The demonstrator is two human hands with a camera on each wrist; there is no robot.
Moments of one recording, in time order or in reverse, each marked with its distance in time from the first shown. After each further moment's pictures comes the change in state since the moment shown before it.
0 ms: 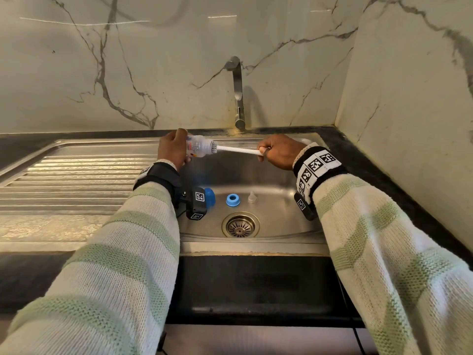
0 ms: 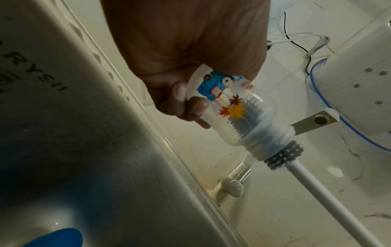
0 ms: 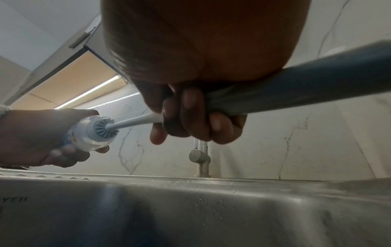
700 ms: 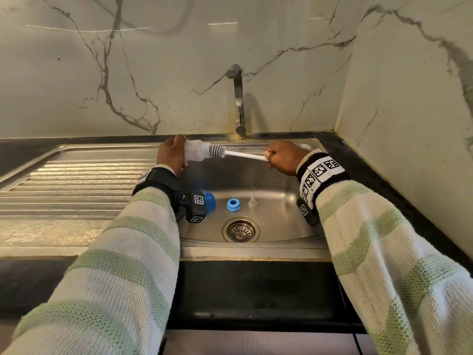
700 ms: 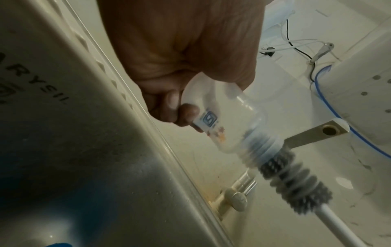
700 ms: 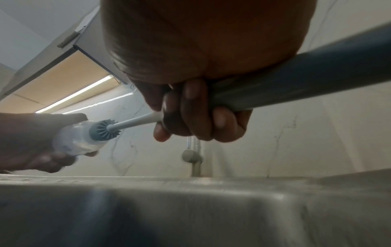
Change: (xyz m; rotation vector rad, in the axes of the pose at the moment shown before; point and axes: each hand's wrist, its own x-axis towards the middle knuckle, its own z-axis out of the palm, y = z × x) left_hand 0.011 -0.007 -0.006 0.117 -0.033 0.039; right_hand -0.004 0.001 -0.005 -0.070 0.021 0.048
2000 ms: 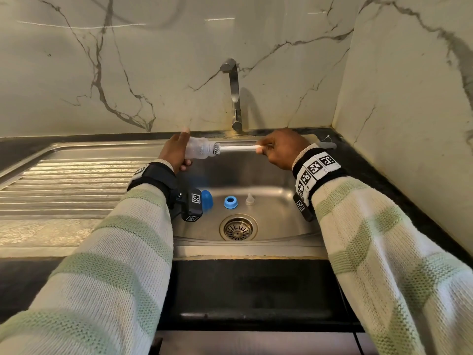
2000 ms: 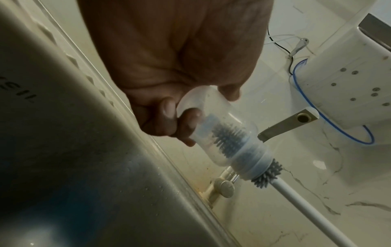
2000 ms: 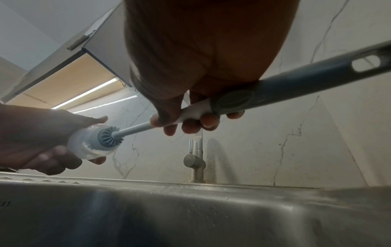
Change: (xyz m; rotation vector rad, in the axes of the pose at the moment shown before) left_hand 0.002 -0.002 0.012 -0.053 -0.180 -0.056; right_hand -0.001 0.004 -0.002 -0.041 0.161 -0.069
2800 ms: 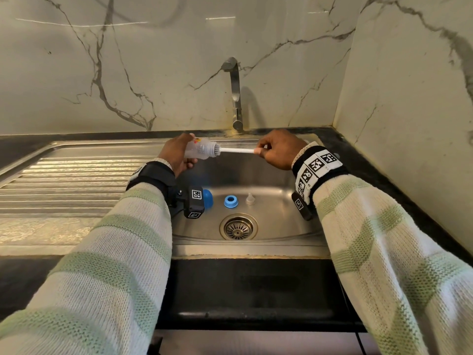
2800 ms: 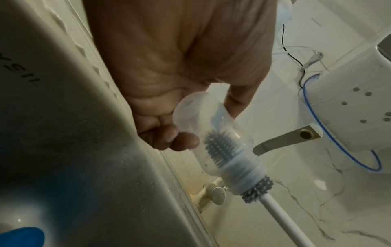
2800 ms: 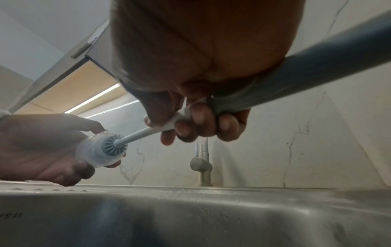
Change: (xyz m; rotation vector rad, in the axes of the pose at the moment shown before) left_hand -0.002 -0.001 0.002 -0.229 -0.053 -0.094; right_hand 0.004 -0.005 0.003 0.048 -0.058 -0.019
